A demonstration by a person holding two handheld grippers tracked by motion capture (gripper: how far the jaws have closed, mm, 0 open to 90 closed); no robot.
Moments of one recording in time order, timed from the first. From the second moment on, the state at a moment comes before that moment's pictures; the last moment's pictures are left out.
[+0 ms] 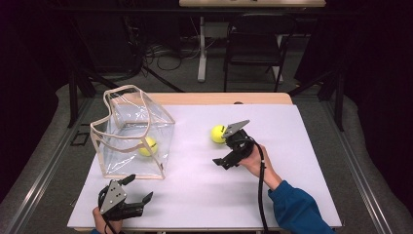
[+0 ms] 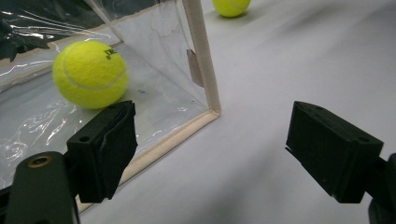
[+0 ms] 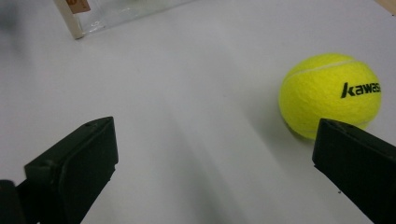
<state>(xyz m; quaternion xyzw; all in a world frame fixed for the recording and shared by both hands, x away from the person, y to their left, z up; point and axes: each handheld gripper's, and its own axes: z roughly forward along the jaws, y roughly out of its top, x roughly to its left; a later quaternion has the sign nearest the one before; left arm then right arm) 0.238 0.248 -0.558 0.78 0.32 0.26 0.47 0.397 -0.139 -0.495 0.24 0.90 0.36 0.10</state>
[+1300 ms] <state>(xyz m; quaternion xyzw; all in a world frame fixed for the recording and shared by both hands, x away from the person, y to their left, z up) 0.237 0.247 -0.558 0.78 0.31 0.27 0.47 0.442 -0.140 -0.473 0.27 0.89 0.35 0.13</state>
